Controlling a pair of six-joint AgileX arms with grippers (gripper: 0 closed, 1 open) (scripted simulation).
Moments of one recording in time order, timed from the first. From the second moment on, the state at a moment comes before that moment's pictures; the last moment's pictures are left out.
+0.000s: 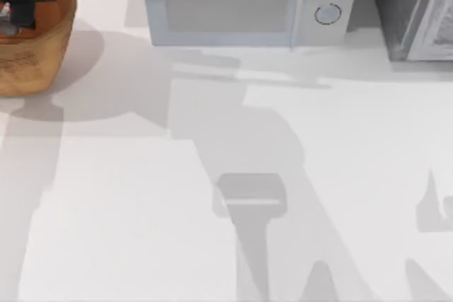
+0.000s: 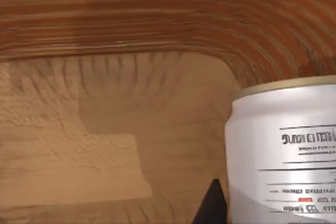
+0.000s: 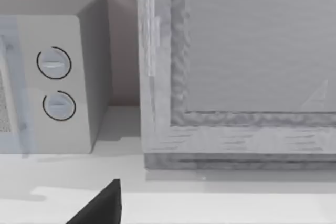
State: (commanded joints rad) left arm 0.06 2.17 1.92 -0.91 0.16 0.12; right arm 0.00 0.00 0.00 0.00 0.00 0.00
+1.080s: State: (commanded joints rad) left arm -0.03 0.26 0.21 -0.15 0.08 0.00; right arm 0.00 0.00 0.00 0.00 0.00 0.00
